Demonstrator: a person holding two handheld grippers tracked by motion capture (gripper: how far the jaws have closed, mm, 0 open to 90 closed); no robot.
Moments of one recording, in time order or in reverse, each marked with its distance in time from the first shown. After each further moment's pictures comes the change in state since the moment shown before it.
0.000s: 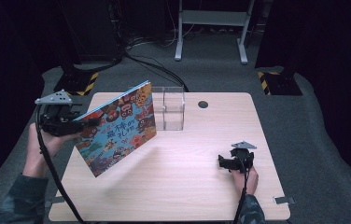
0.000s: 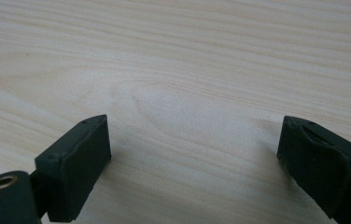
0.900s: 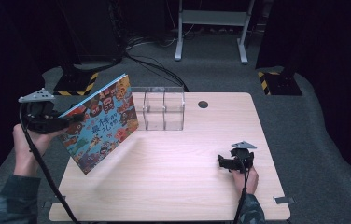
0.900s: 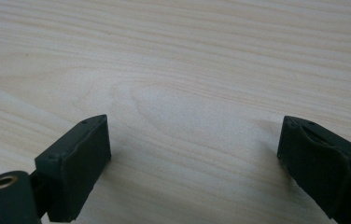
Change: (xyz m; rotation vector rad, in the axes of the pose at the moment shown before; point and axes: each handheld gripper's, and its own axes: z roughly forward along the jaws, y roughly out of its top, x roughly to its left) left arm 0.029 -0.013 -0.010 -0.015 0.141 -0.096; right arm 0.000 0.000 0.000 0.000 0.000 -0.002
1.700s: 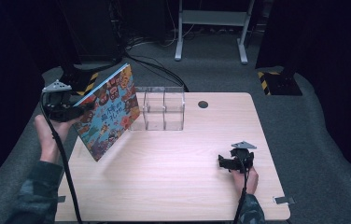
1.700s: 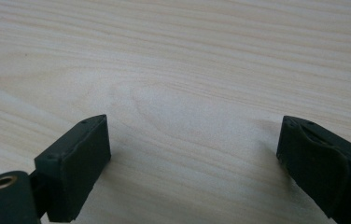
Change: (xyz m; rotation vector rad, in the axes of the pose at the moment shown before) left arm 0.007 0.018 0.048 -0.050 0.091 -0.051; right arm 0.000 0.000 0.000 0.004 -0.004 -0.004
